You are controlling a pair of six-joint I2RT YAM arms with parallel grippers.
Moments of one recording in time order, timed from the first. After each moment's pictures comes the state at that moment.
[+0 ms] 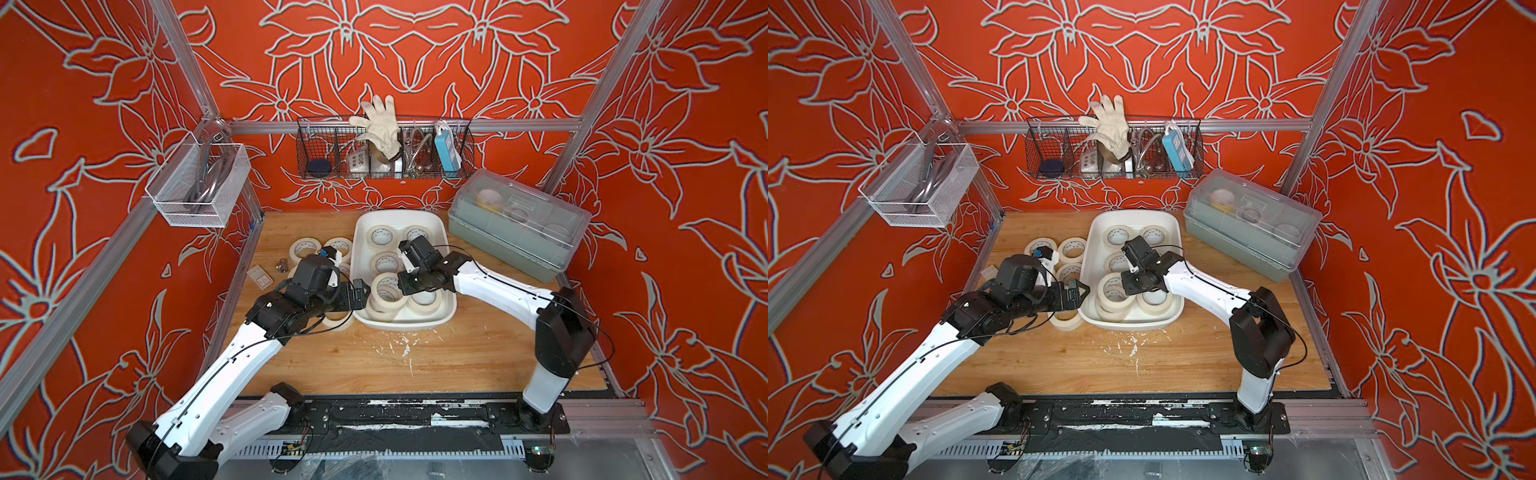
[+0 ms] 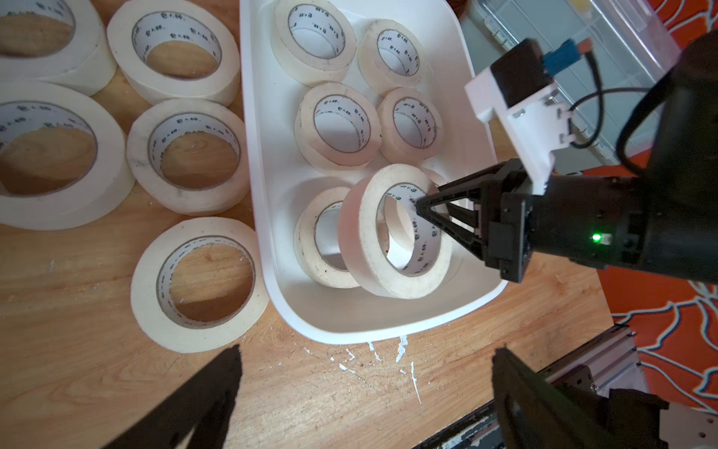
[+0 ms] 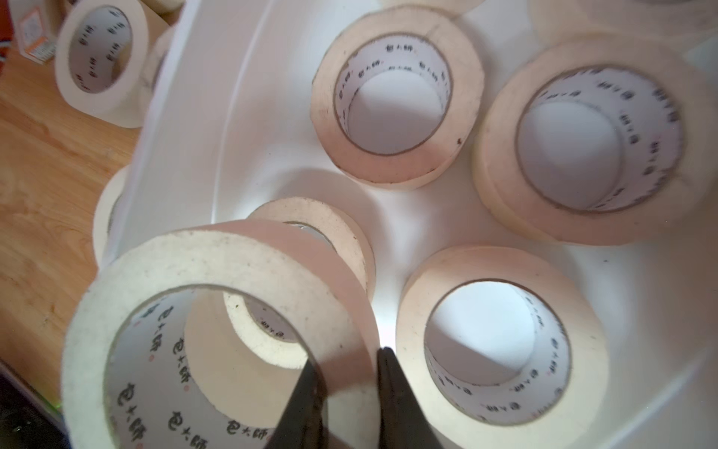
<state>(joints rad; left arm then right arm) -0.50 1.00 1.07 -0.83 0.05 -0.53 0.77 1.72 1.41 -0.66 -0.02 0.37</state>
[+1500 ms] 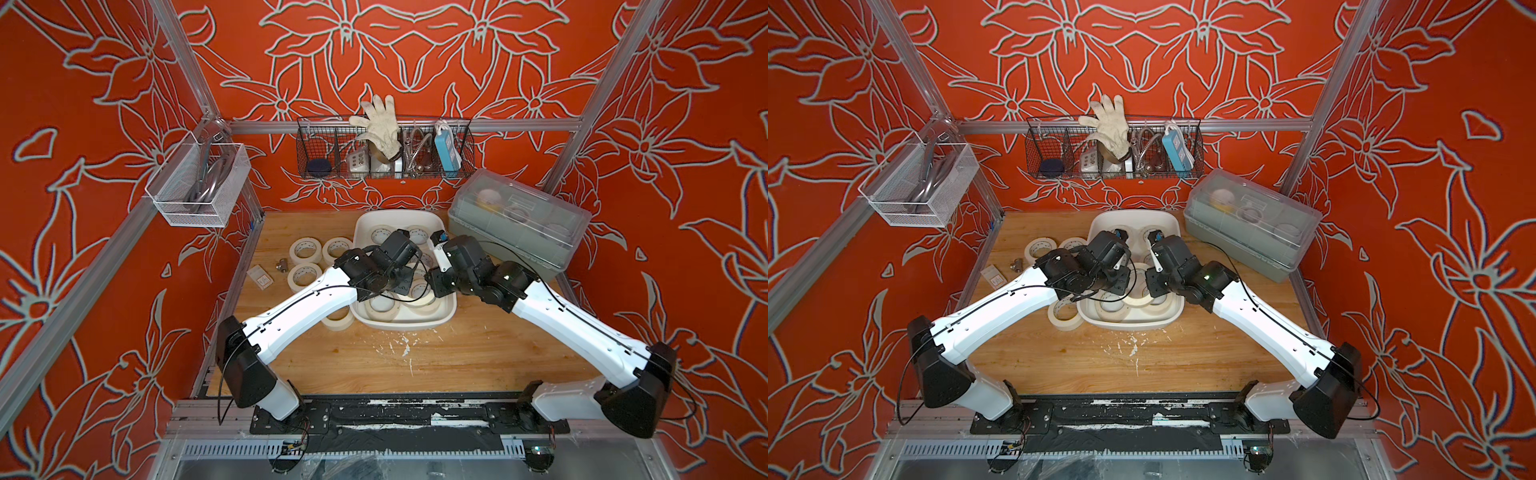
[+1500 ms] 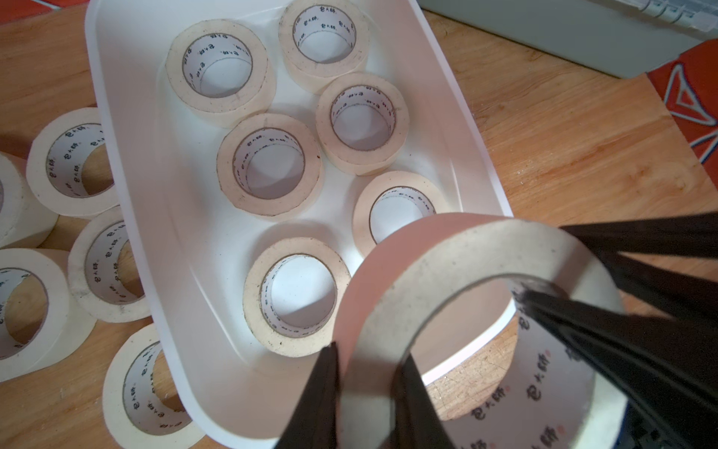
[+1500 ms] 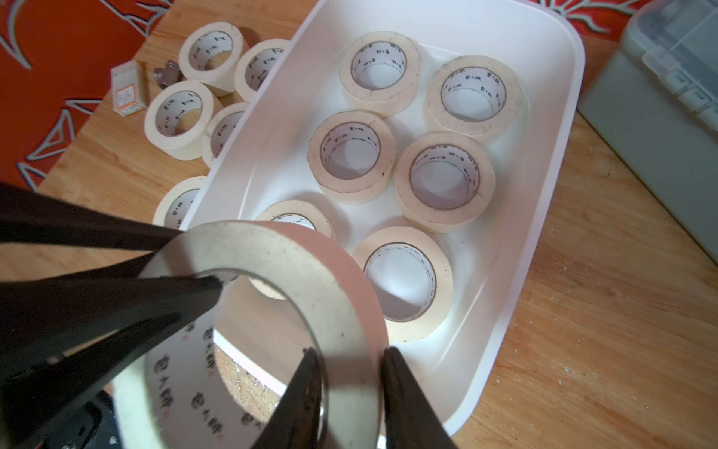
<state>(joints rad) -0.79 1.55 1.53 -0.92 -0.20 -0.43 0.78 1.30 1.27 -0.73 0.09 0.29</state>
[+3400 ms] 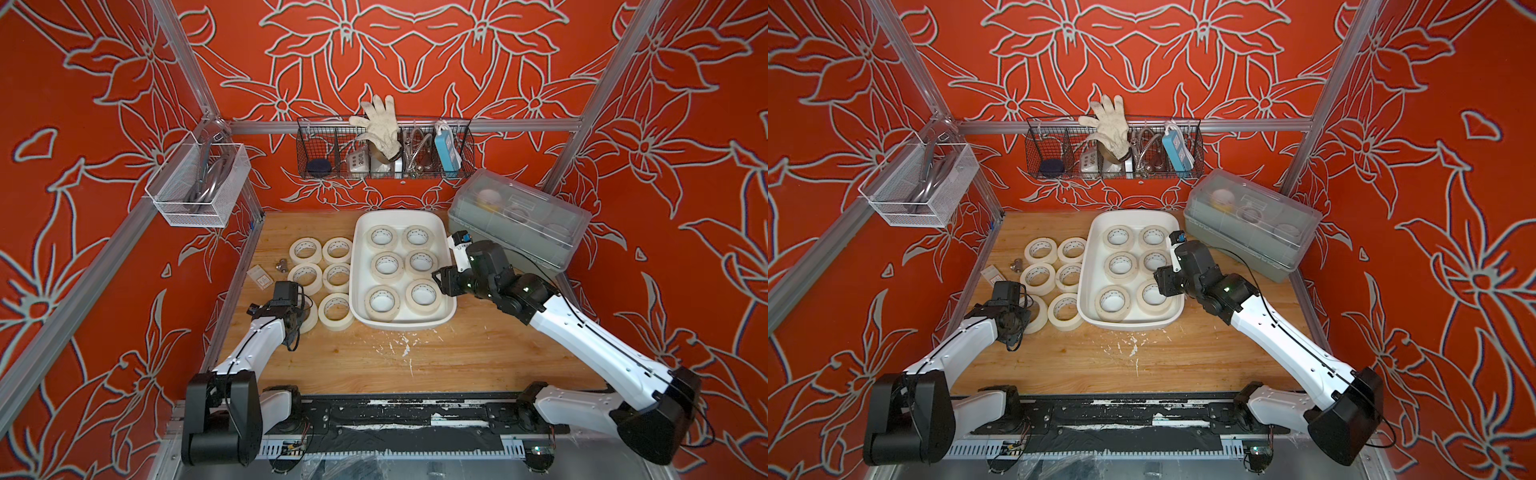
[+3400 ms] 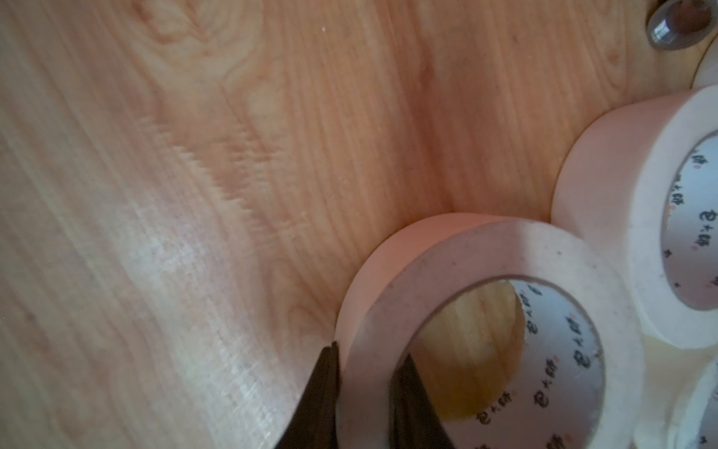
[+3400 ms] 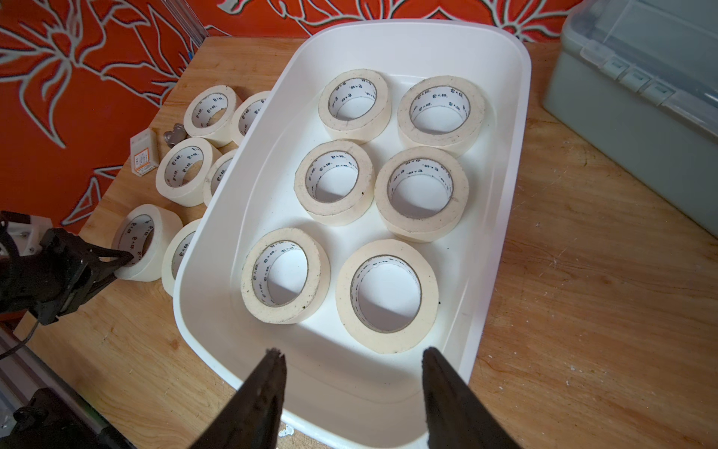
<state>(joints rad) 0.11 1.19 0.56 -0.54 -0.22 -1.15 0.67 1.19 1.12 -0.60 0.05 0.35</state>
